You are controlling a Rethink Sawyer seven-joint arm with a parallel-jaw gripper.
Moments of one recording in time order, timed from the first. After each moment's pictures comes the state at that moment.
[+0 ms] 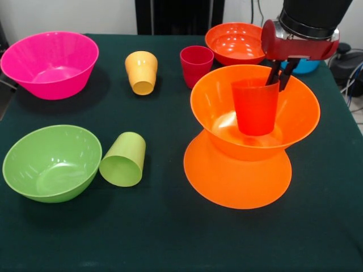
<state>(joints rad) -0.08 -0.55 0.18 1.26 -0.33 0.95 1.85</state>
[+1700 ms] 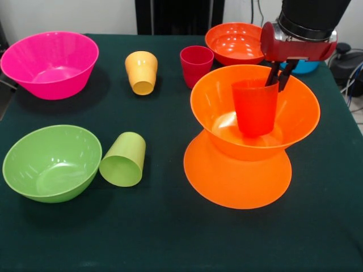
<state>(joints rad) -0.08 -0.55 0.18 1.28 -0.33 0.93 1.85</state>
